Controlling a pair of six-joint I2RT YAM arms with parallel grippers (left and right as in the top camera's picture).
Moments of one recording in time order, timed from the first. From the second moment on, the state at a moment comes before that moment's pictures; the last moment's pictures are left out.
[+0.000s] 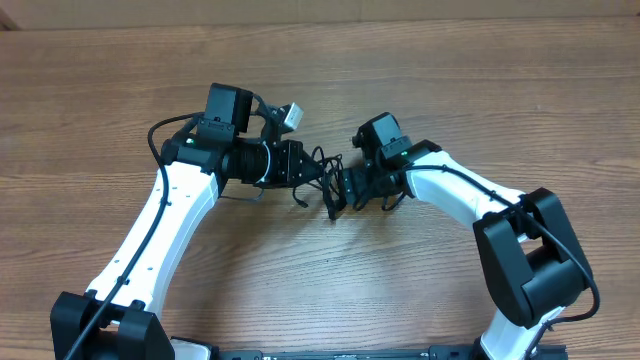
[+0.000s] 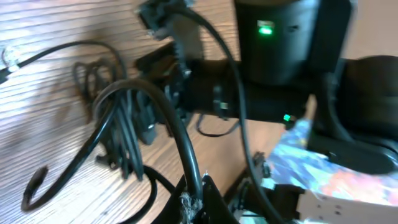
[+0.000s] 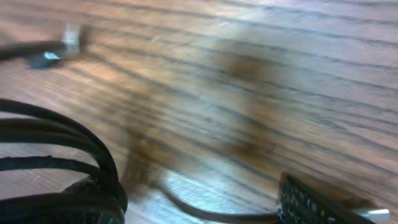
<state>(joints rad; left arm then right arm) -0.25 1.55 1.22 -0.75 0.85 -0.29 0.47 1.90 1.15 -0.50 -0.19 0.22</state>
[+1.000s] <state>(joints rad) -0.25 1.55 1.22 -0.66 1.07 -0.31 0.35 1.90 1.12 -0.29 -0.64 0.37</state>
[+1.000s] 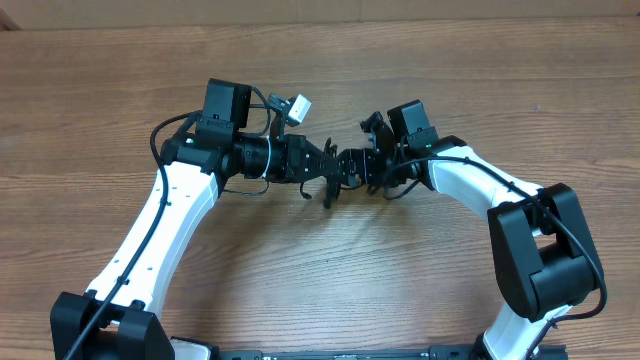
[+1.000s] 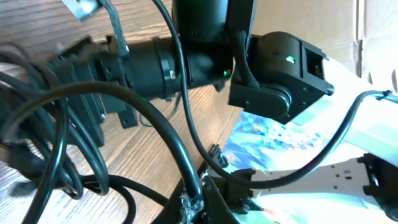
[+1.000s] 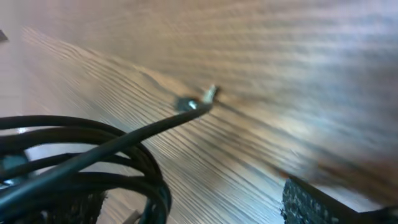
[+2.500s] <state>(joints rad) -0.02 1.54 1.21 -1.01 0.06 -0.36 0.23 1.93 1.15 -0.70 -0.35 0.60</state>
